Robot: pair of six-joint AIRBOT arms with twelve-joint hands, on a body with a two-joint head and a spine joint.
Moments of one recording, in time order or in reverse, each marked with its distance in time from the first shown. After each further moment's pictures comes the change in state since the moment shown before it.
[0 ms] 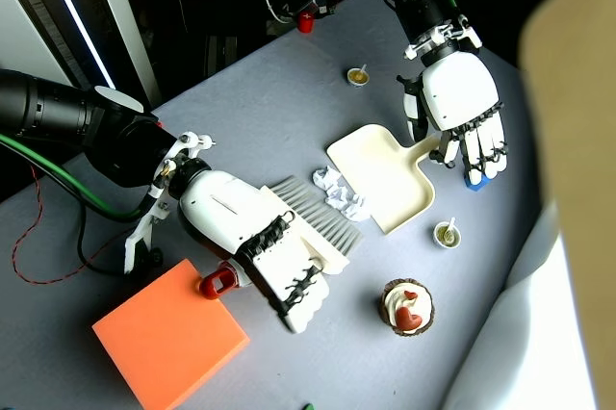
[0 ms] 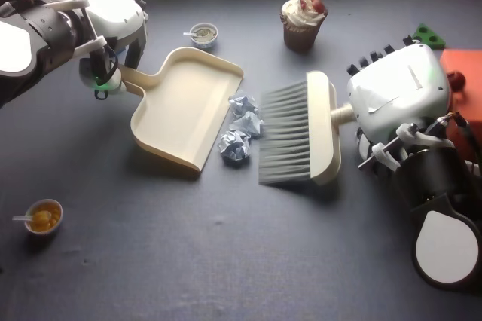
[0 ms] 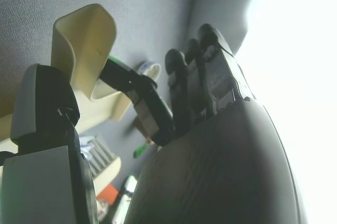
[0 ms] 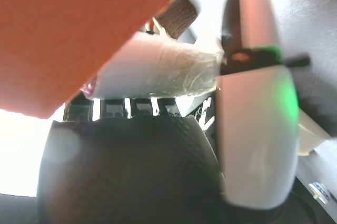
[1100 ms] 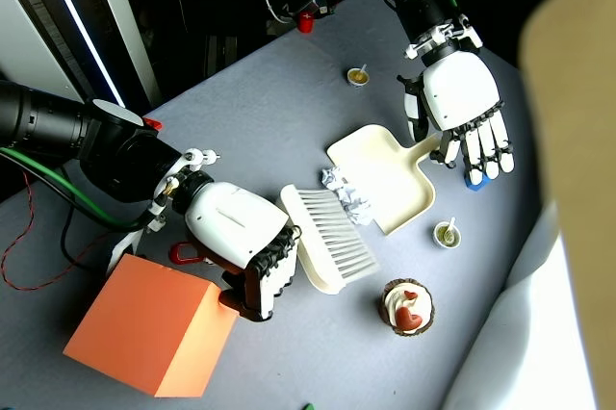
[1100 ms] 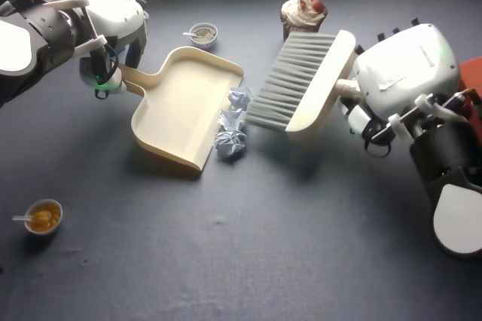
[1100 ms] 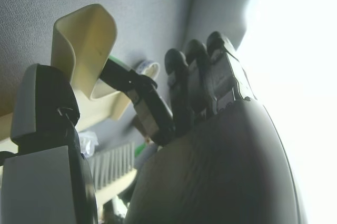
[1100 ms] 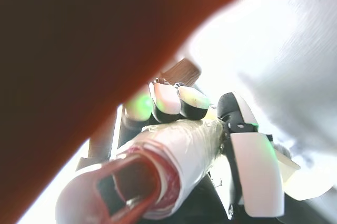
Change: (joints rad) left arm -0.002 0.000 0.000 -0.001 0.000 0.000; right arm 0.026 0.045 0.043 -0.036 0.100 0.163
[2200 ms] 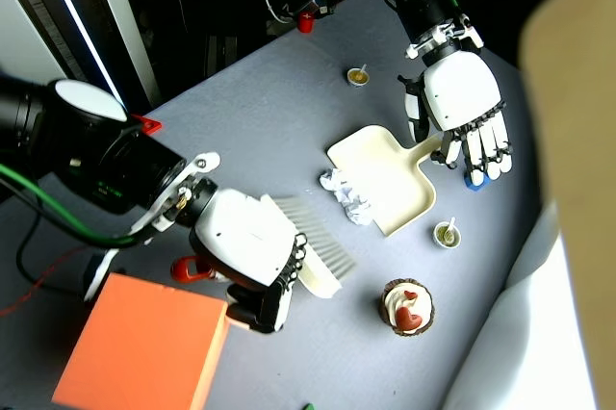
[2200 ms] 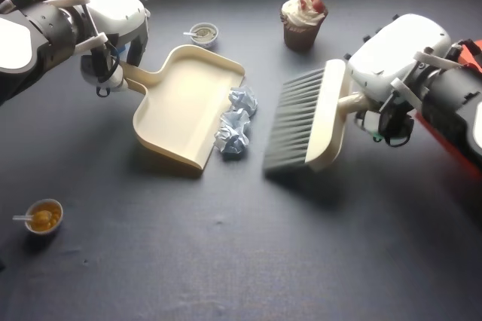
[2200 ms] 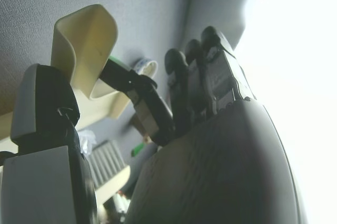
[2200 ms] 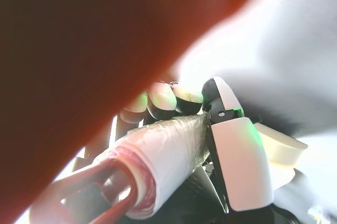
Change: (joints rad) left arm -0.007 0.000 0.000 0.001 -0.002 0.000; right arm 0.182 0.160 -0.106 0.351 0.485 -0.377
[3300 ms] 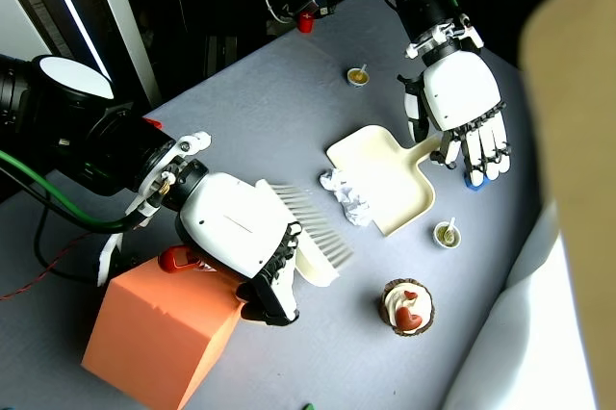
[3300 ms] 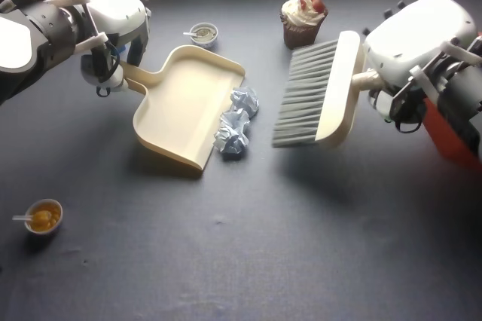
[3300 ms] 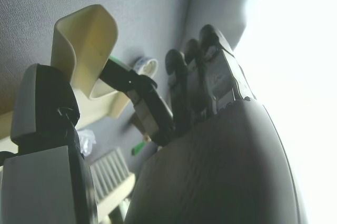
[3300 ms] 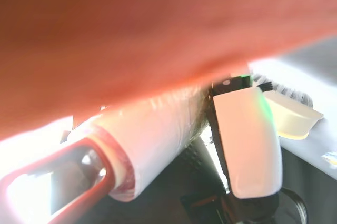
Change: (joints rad) left arm -0.002 0.000 -0.001 0.003 -0.005 0.000; right arm -0.019 0.028 -0.058 -0.116 -0.198 0.161
